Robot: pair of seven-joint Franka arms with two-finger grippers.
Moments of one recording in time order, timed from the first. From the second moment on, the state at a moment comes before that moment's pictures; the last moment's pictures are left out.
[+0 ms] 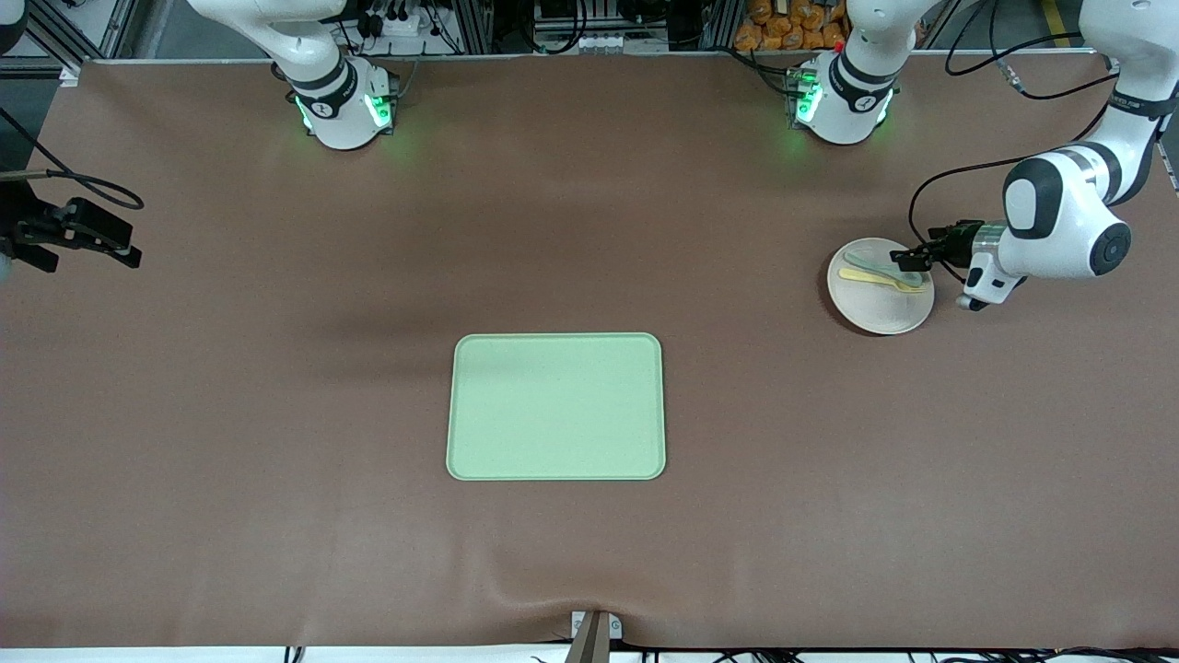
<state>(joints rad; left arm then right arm) 0.62 0.24 -0.35 -2.42 -0.04 2.10 -0.24 0.02 0.03 -0.06 -1.53 0.01 1.56 -0.08</state>
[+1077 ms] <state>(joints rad) 0.62 0.29 -0.36 -2.43 -0.05 2.17 -0.25 0.02 0.03 -0.06 -1.53 0.01 1.56 -0.08</state>
